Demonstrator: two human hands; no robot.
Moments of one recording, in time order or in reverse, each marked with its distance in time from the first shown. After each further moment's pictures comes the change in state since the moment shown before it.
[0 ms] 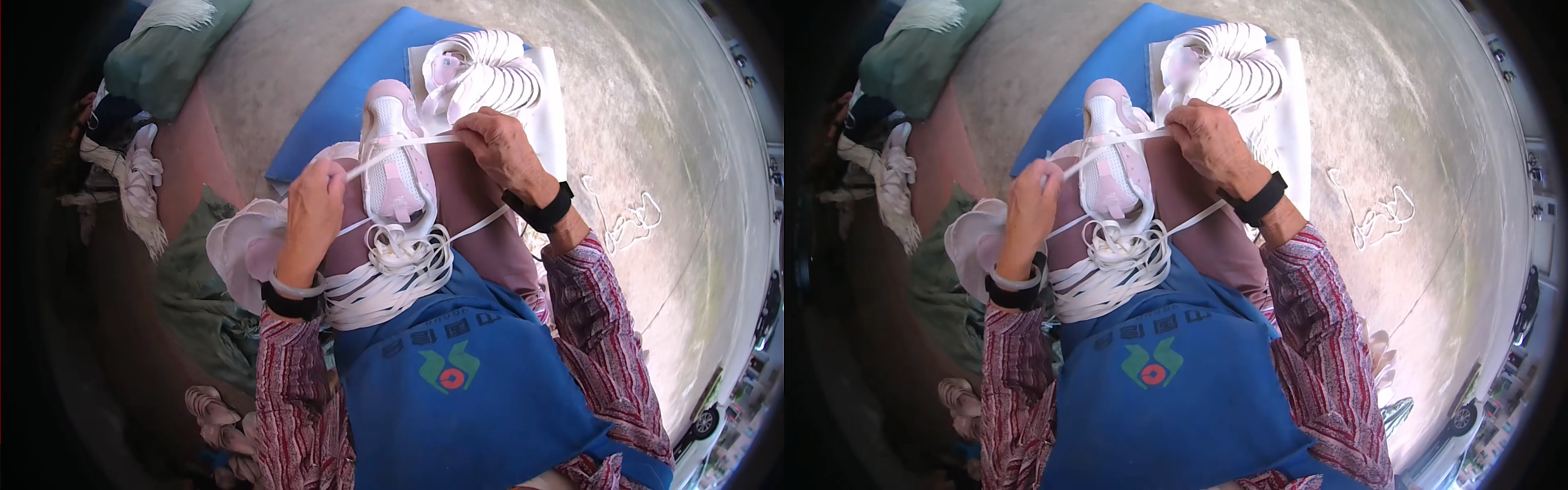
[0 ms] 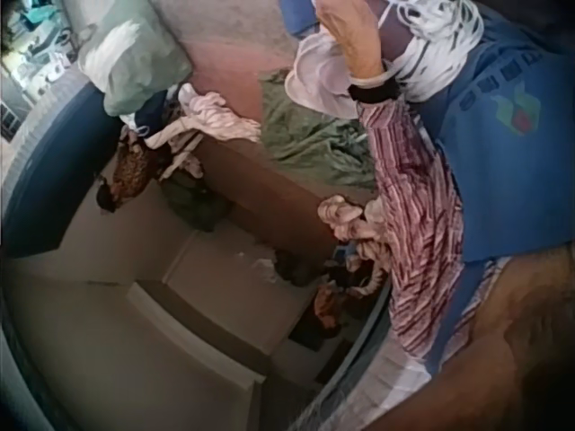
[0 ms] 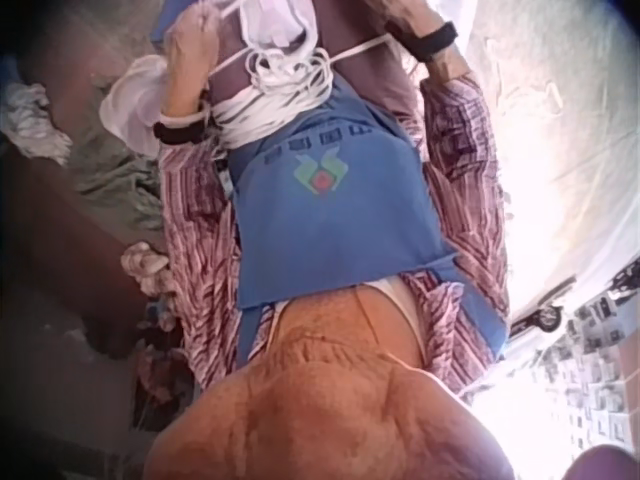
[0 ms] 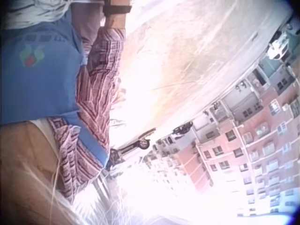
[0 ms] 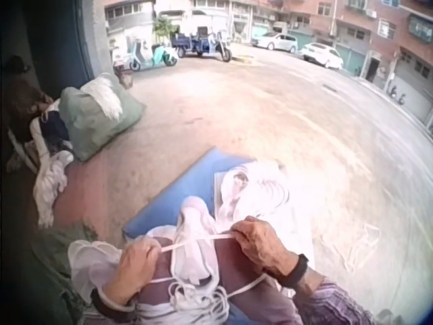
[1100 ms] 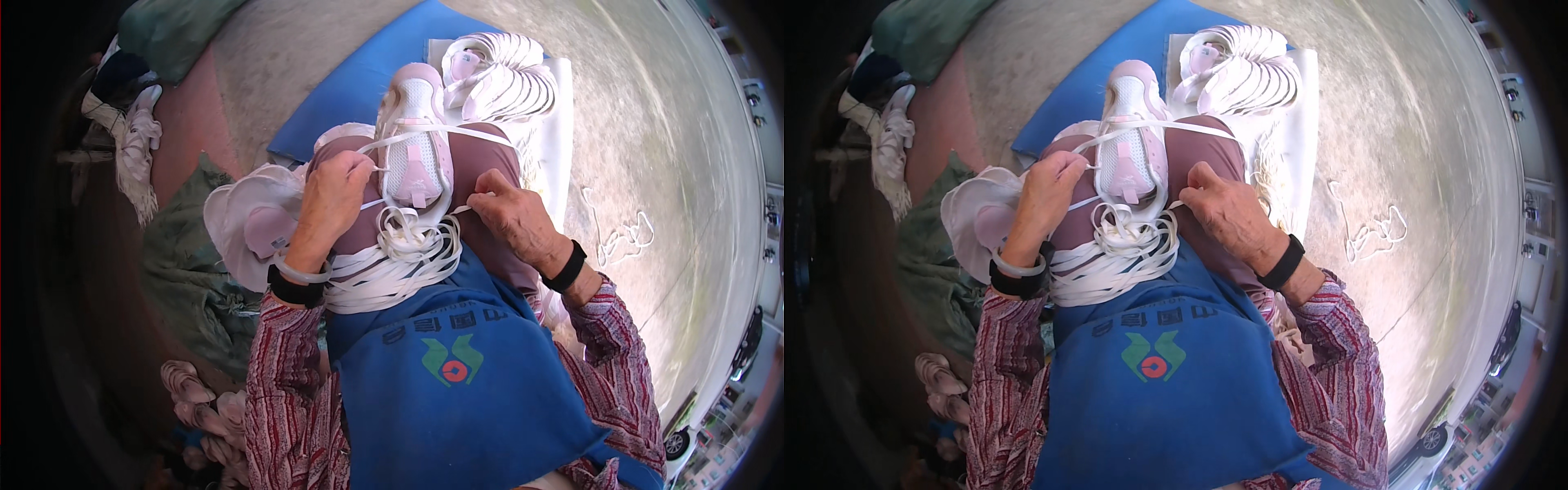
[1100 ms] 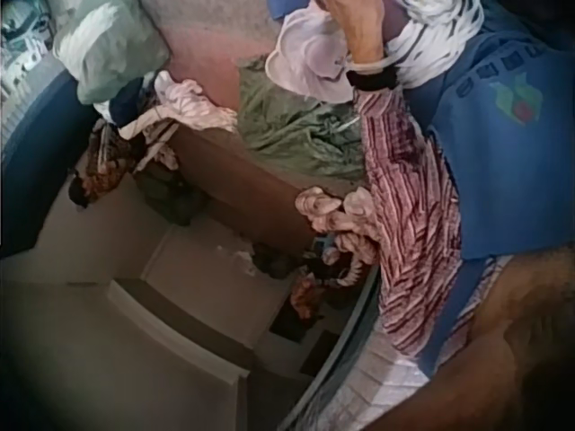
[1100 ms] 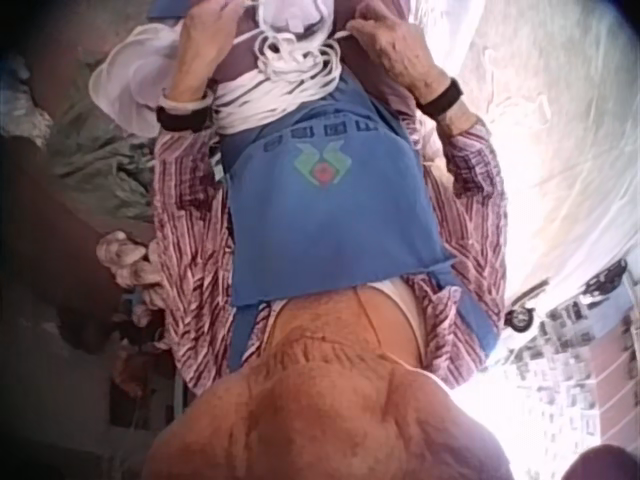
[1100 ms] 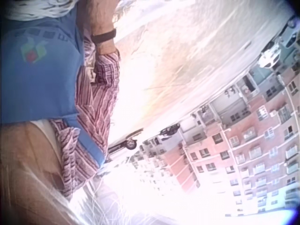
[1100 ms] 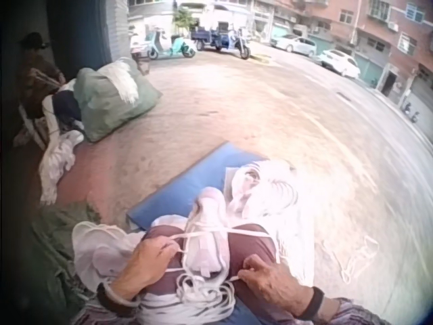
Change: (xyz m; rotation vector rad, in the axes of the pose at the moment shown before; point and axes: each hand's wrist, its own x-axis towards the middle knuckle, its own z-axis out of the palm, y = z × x) left_hand -0.016 -0.003 0.009 -0.038 0.057 -0.067; right_hand -0.071 -0.041 0.000 -0.198 -0.382 -0.149
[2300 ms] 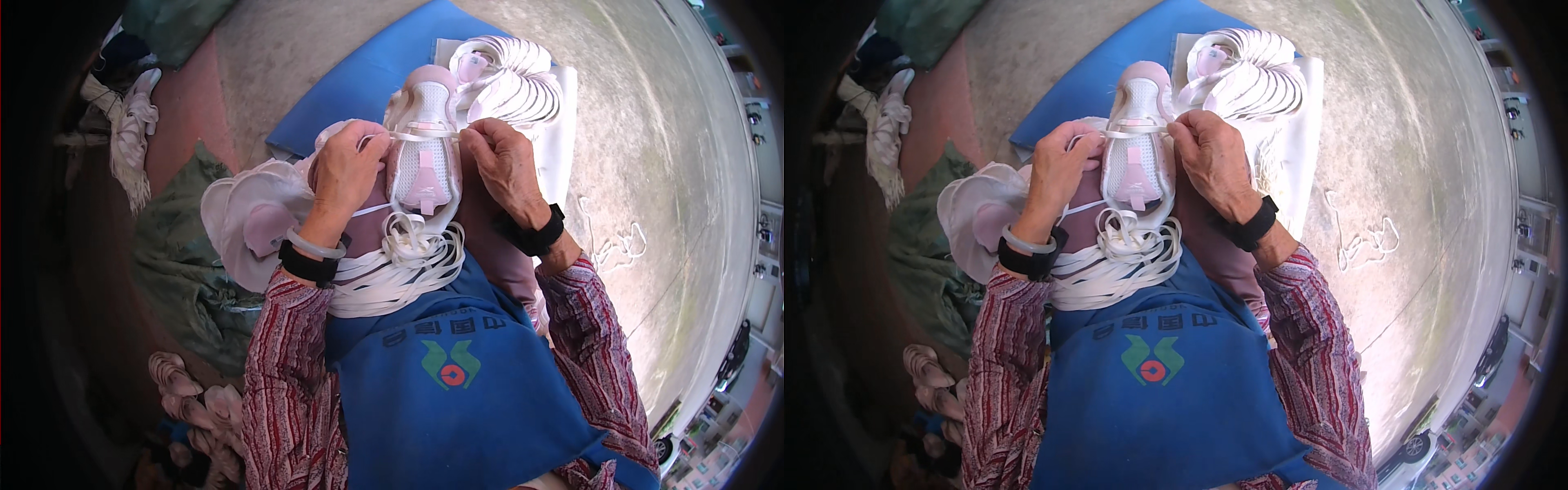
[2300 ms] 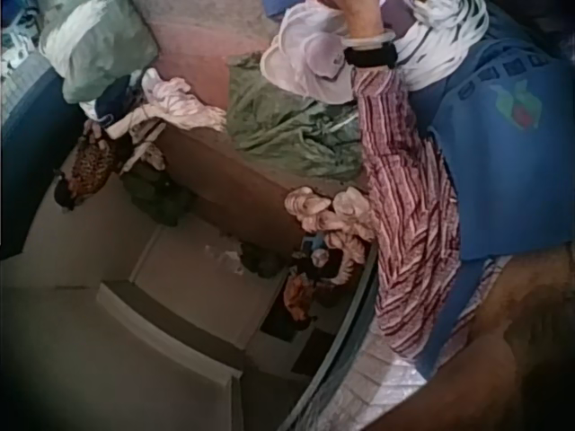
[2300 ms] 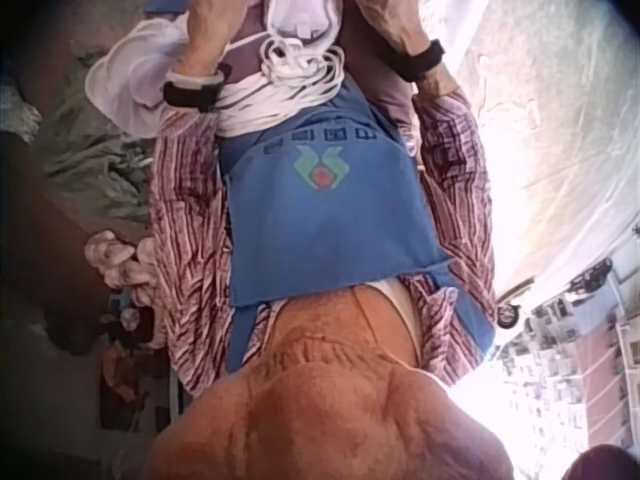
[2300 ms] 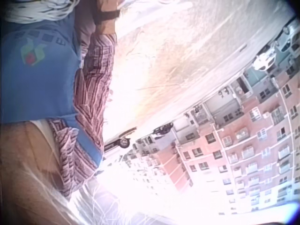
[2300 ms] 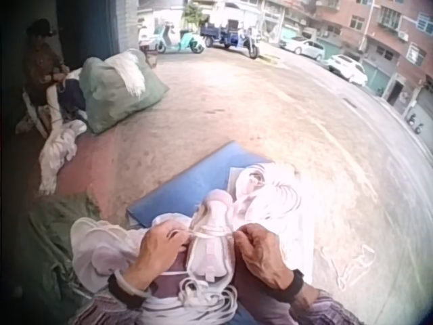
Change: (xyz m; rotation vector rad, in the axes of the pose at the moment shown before) left_hand 0.033 -0.002 0.017 -0.459 0.075 -0.086; right_hand 0.082 0.011 0.010 0.442 0.393 0.357
